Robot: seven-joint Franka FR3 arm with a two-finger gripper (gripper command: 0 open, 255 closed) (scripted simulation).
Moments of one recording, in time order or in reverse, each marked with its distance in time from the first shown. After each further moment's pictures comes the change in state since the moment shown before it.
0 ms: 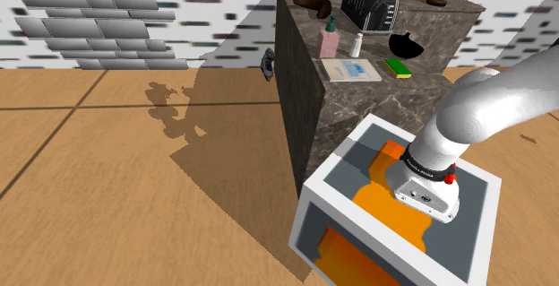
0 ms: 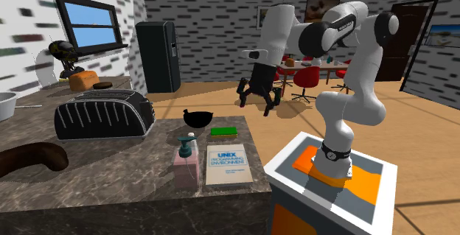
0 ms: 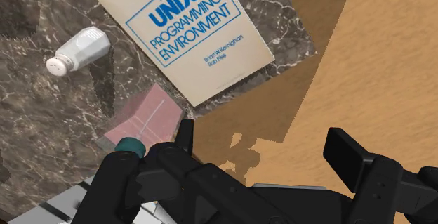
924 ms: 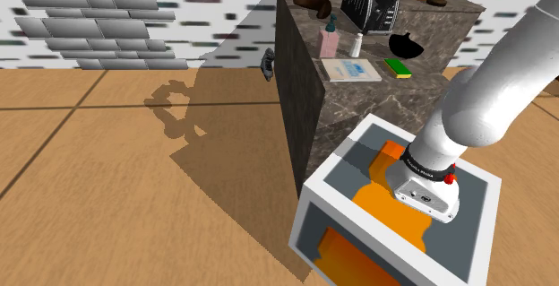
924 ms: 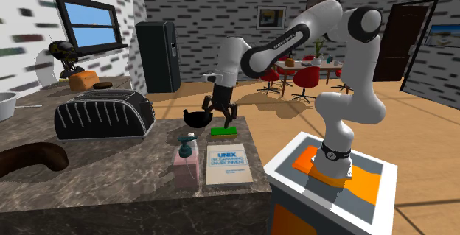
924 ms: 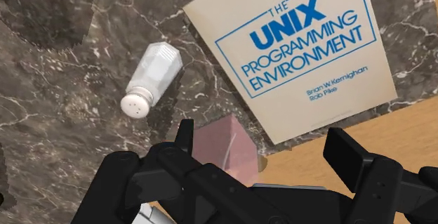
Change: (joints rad) arm 0.177 0.469 -0.470 0.197 0.305 0.238 -0.543
